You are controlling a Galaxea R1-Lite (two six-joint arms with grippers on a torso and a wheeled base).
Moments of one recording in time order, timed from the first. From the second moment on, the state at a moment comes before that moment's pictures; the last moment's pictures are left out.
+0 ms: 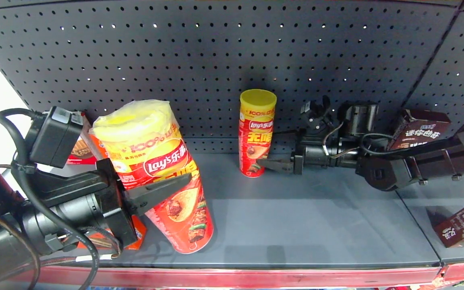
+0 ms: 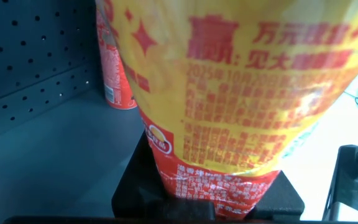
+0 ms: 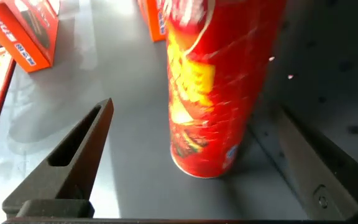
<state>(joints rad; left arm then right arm) -0.44 1.36 -0.48 -0.92 -0.51 -0.06 0.40 2.05 -1.33 -0.61 0.83 -0.27</state>
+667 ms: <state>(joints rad) -0.42 1.36 -0.48 -0.92 -0.51 -0.06 0.42 1.99 -1.21 -0.62 0.83 -0.28</state>
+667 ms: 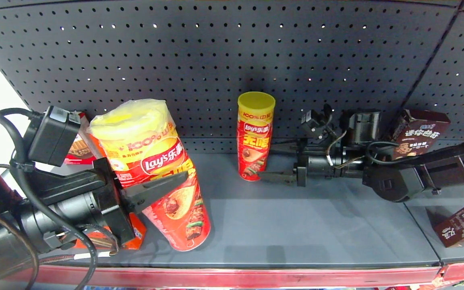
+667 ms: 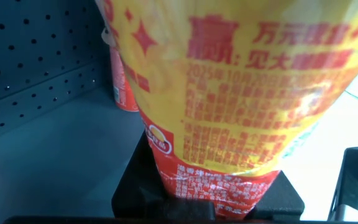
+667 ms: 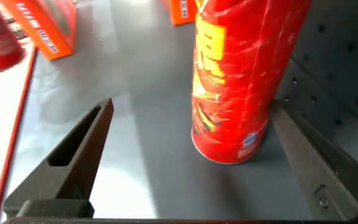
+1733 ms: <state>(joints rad) -0.41 1.36 -0.47 -0.92 -0.51 -0.06 0.47 2.22 -1.45 -0.76 0.75 -0.18</state>
